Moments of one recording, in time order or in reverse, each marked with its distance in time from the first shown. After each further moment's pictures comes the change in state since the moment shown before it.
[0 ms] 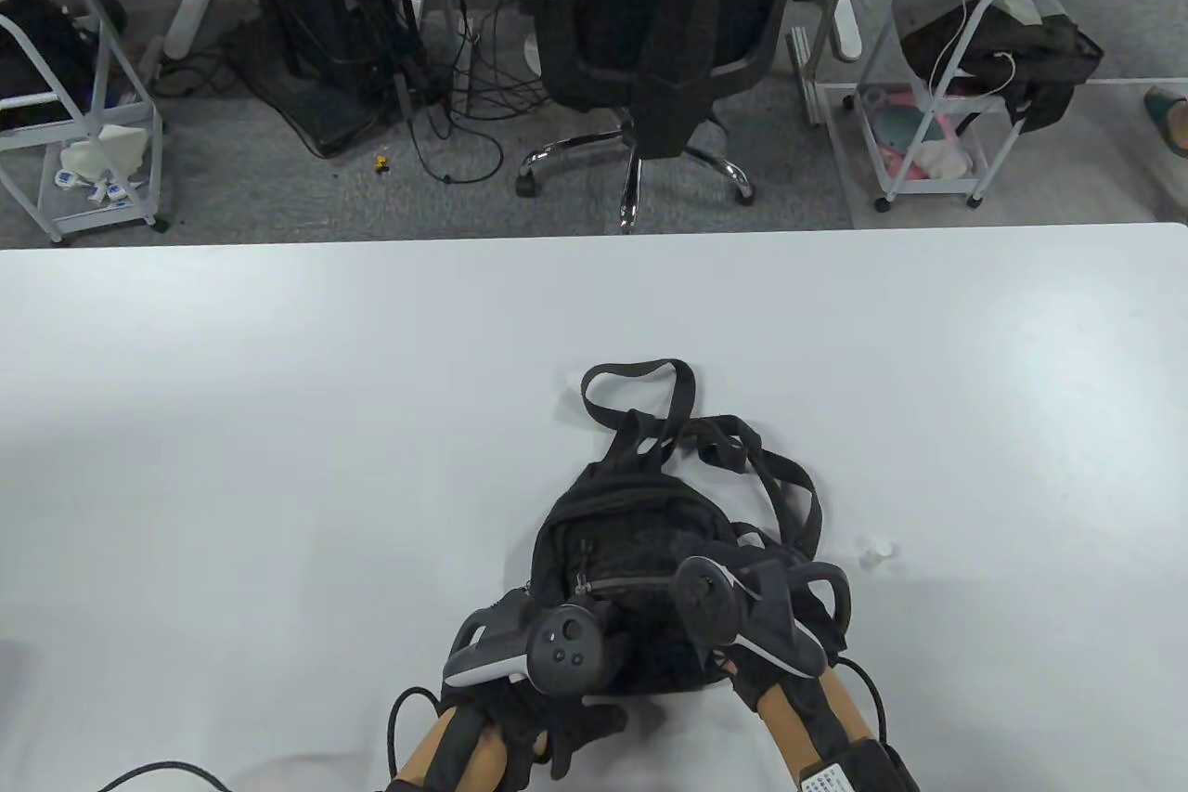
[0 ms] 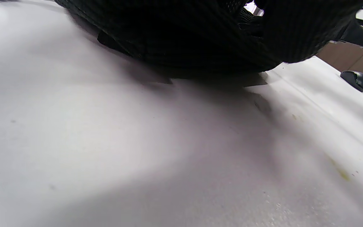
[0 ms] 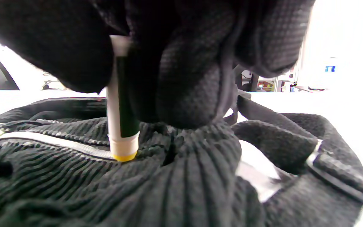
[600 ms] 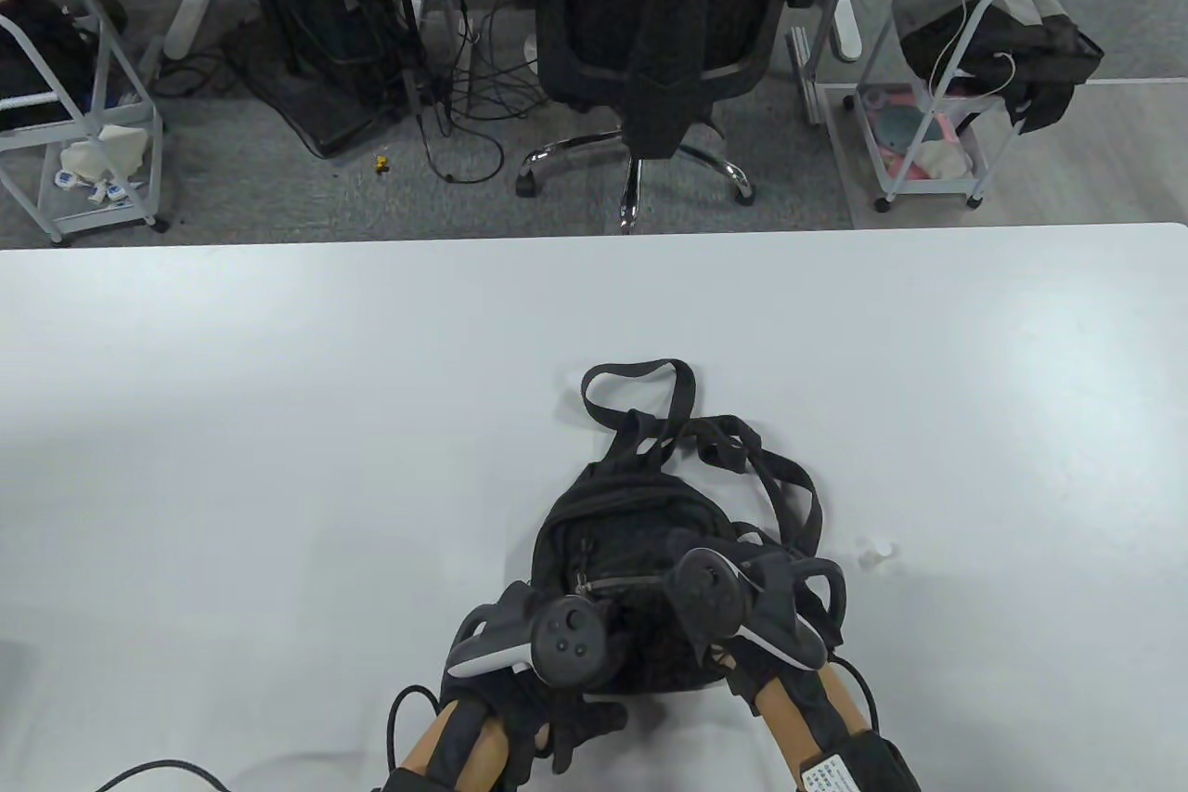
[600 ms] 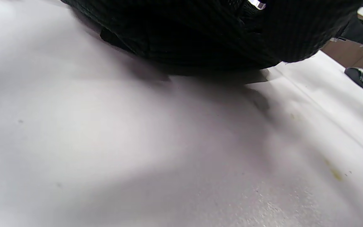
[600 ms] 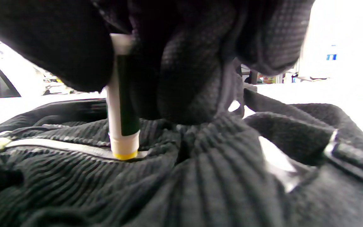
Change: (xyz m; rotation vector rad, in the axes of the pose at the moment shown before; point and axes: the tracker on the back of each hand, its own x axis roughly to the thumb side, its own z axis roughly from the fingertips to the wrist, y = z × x) left_hand -0.003 0.003 -0.002 -0.043 0.006 0.039; right_hand -0.004 0.001 -0.003 0.015 0.017 -0.034
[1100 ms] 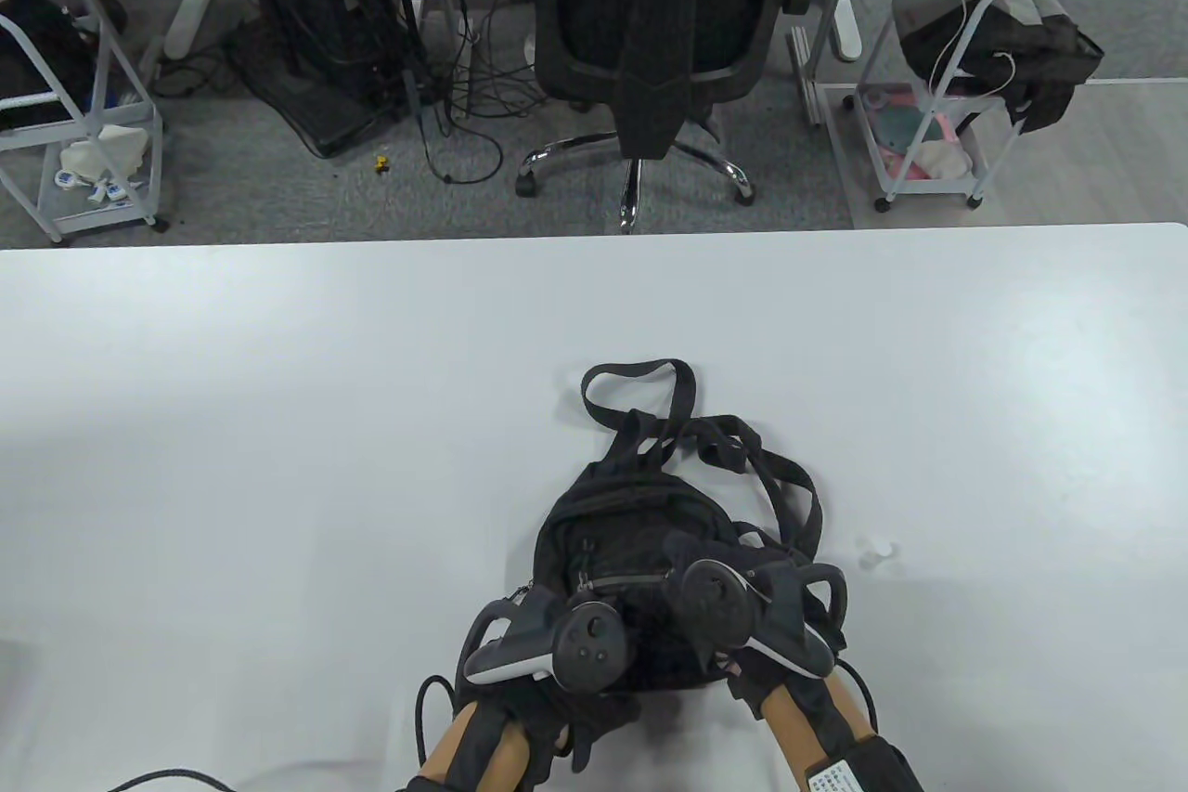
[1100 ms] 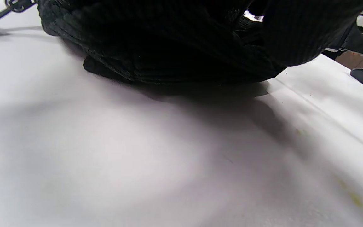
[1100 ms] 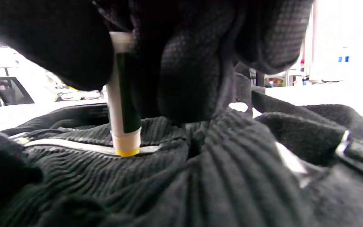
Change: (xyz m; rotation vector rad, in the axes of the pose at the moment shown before) left_hand 0.018 0.008 -0.005 0.051 0.030 -0.076; right_hand -0.001 0.002 0.005 -0.036 -0.038 -0.027
